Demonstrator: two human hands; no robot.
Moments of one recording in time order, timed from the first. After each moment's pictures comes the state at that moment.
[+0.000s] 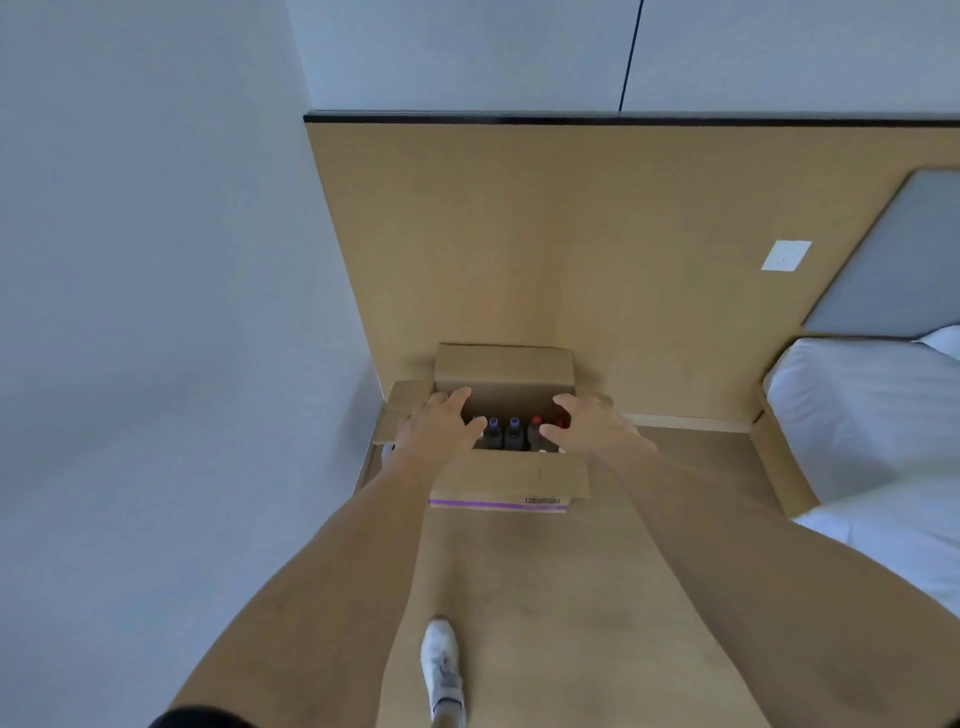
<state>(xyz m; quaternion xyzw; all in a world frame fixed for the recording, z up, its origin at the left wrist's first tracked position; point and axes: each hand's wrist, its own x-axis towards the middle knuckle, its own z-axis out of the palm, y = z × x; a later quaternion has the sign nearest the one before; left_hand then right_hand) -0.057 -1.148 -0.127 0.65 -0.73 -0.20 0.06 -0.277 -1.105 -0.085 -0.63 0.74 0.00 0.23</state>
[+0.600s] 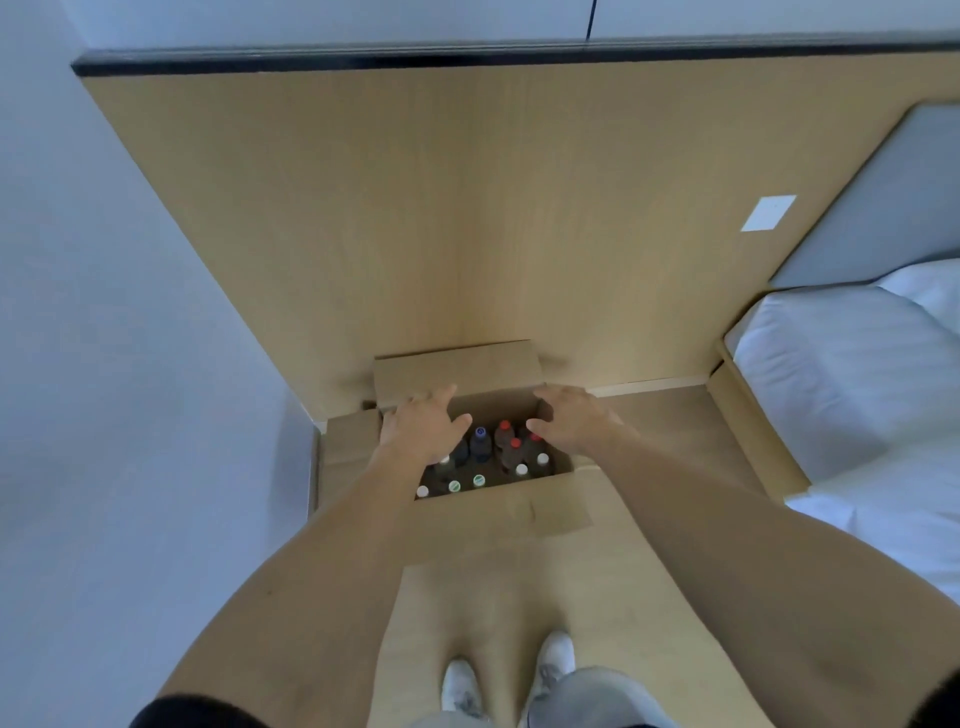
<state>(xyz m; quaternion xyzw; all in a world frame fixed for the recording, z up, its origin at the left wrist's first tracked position) -0.084 -1.425 -0.174 0.55 -0.81 -0.22 -0.06 -0.299 -1.350 -0.156 -0.57 0.78 0.02 0.26</state>
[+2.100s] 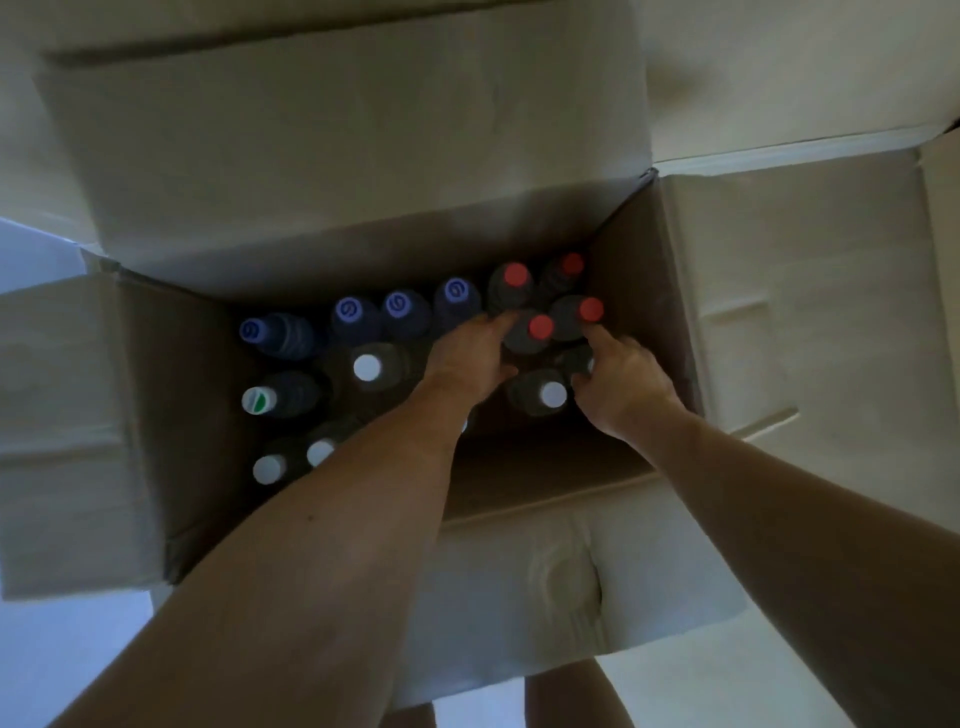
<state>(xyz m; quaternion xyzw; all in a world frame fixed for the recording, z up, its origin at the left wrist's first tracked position) -0.263 -1.615 -0.730 0.43 -0.80 -0.38 -0.16 -0.402 -1.533 -0.636 -0.40 0.82 0.11 0.39</state>
